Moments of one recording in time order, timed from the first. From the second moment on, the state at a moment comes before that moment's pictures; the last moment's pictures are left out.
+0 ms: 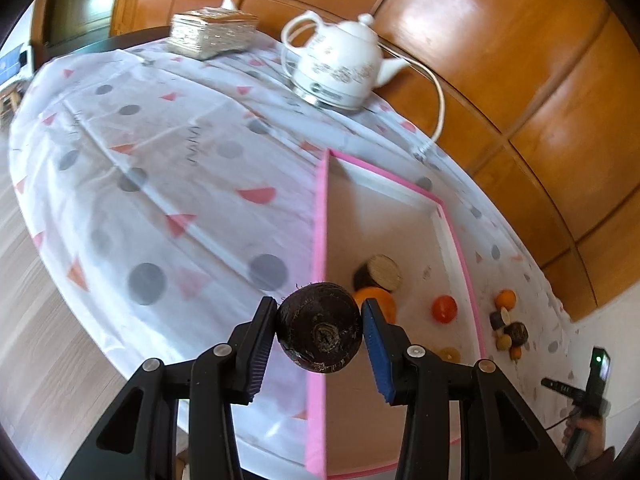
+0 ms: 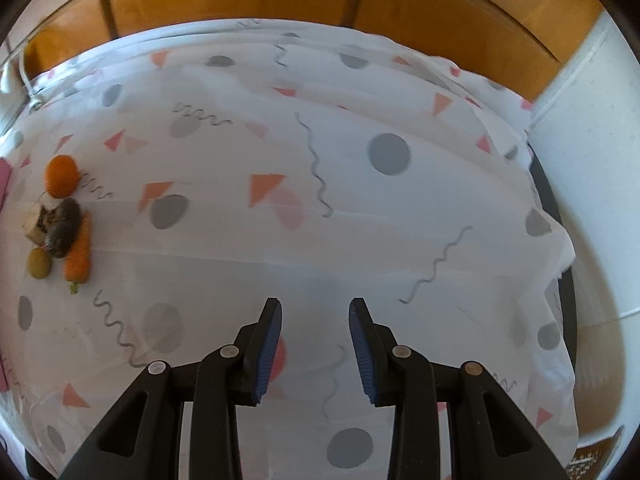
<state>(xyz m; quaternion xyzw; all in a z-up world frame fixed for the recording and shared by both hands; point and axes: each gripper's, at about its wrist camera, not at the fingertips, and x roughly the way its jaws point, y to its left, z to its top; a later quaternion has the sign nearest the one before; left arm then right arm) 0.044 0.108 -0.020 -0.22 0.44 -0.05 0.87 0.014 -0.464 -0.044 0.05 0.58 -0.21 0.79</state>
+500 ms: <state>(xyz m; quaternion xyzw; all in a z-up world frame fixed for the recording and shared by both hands) 0.049 0.066 -0.027 -0.19 0.46 -0.10 0.86 0.012 -0.458 -0.037 0.04 0.57 -0.21 0.79</state>
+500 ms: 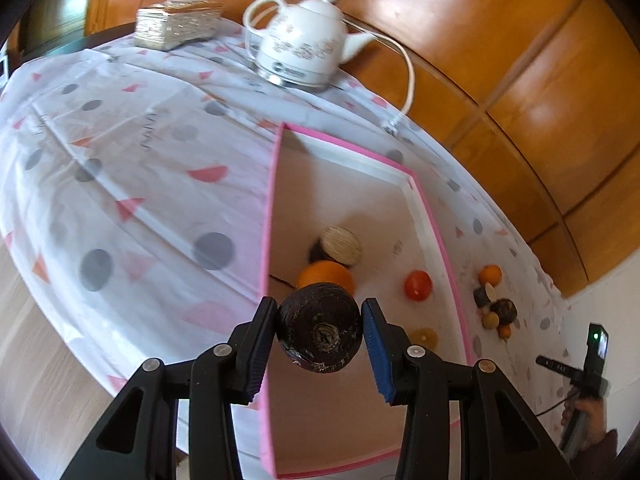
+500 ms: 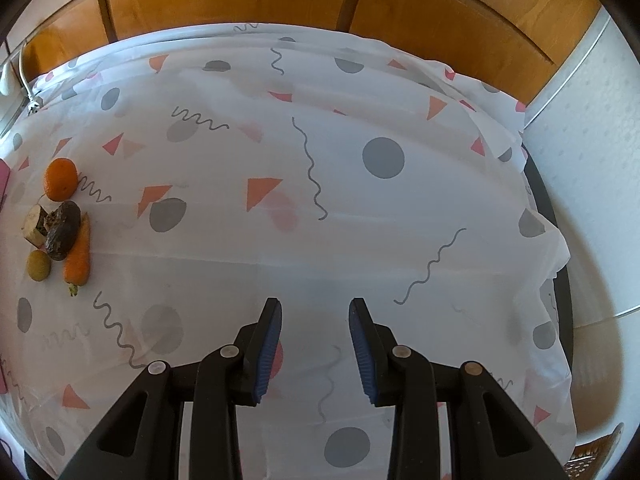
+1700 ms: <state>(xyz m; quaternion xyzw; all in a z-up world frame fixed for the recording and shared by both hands) 0.035 0.033 -0.030 -0.10 0.45 -0.06 0.89 0.014 -0.439 -0.025 0.04 0.55 -0.15 0.82</state>
